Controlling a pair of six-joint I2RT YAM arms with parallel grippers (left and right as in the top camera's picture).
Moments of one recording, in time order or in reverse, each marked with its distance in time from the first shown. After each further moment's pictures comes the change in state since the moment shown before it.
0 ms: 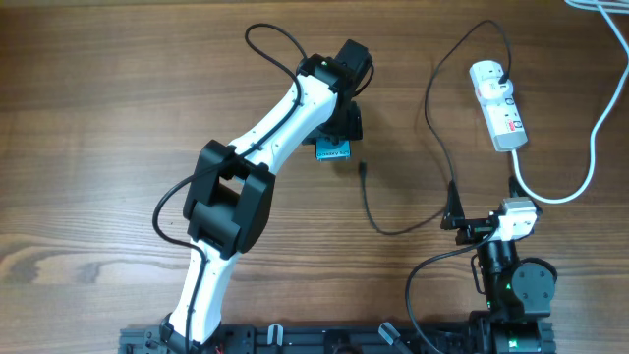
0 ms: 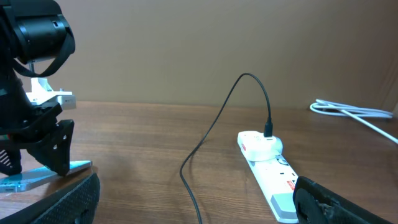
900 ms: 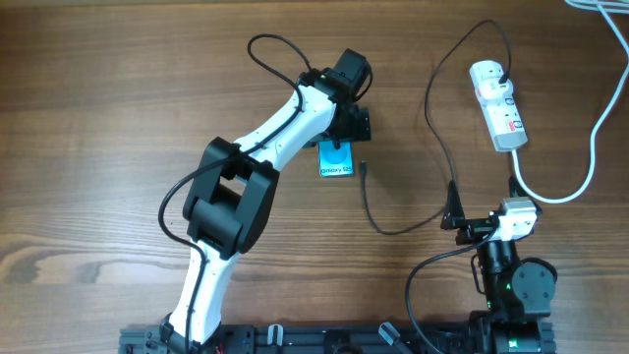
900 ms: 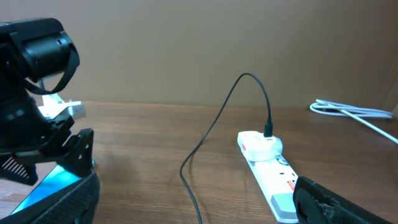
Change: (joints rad) left arm 0.000 -0.002 -0.127 0.238 0.018 -0.012; right arm 0.000 0.000 0.000 0.000 0.000 0.000
